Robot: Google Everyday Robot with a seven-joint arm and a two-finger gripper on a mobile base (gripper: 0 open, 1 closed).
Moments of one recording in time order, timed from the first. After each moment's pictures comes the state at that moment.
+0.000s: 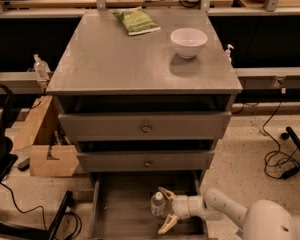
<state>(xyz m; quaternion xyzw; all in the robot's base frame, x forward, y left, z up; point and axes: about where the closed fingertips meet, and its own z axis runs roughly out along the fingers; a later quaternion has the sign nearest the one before) 0.506 -0.048 0.219 -0.56 0.59 0.40 0.43</state>
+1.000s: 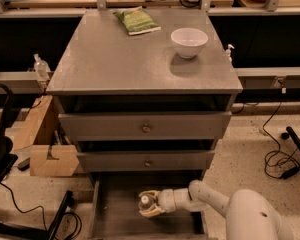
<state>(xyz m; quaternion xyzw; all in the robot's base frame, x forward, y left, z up) 0.521 0.019 0.231 -0.56 0.55 0.44 0.42</state>
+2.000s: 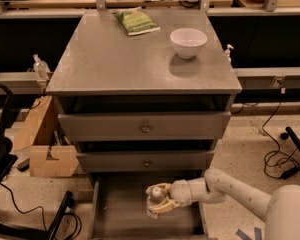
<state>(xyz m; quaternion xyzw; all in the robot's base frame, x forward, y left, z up) 0.480 -0.014 0.385 -0.54 0.53 0.52 0.40</state>
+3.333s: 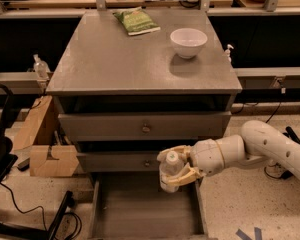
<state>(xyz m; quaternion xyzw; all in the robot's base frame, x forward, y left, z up) 0.445 -0.057 0.685 -0.60 0.51 0.46 0.41</state>
